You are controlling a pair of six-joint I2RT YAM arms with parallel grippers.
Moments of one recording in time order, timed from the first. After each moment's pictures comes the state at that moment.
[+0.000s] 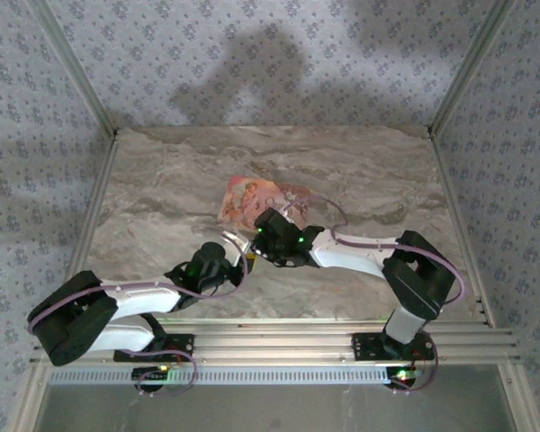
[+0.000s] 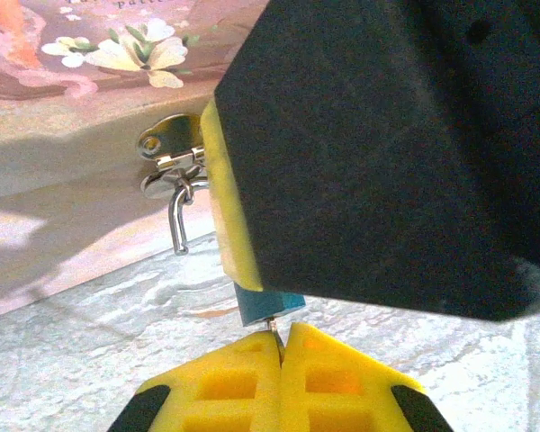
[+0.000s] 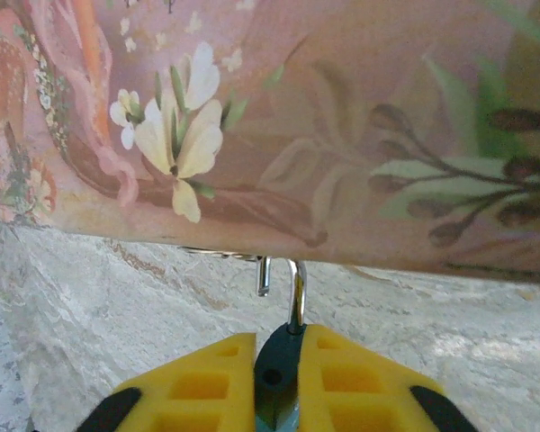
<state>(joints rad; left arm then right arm) -0.85 1.26 0.28 0.47 0.04 -0.24 0.96 1.65 1.00 -0.23 0.04 1.29</state>
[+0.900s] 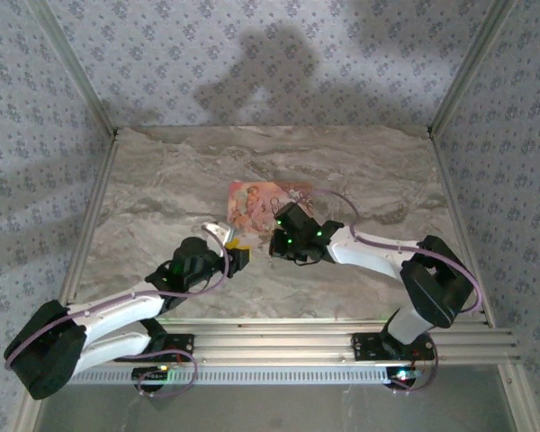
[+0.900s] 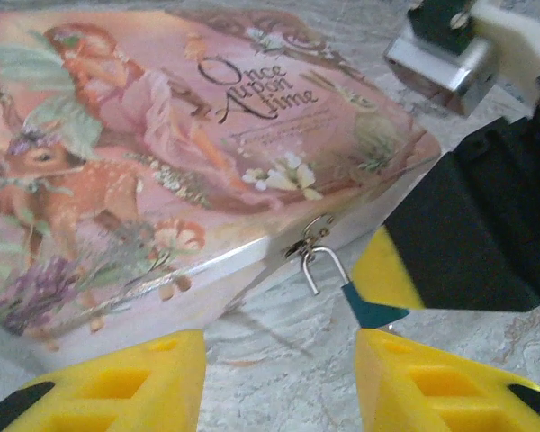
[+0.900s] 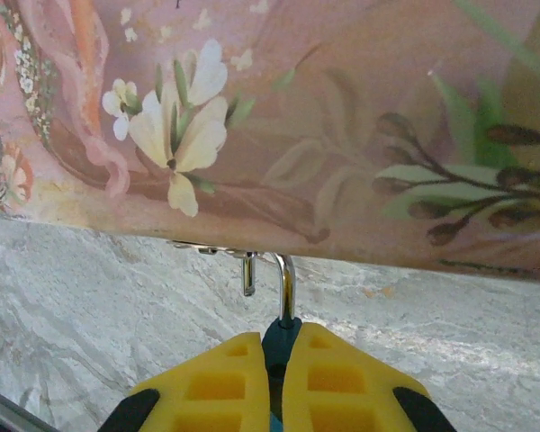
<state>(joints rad) -0.75 1.02 0.27 0.36 0.06 -0.32 0.84 1.56 0.93 -0.32 -0.10 0.95</state>
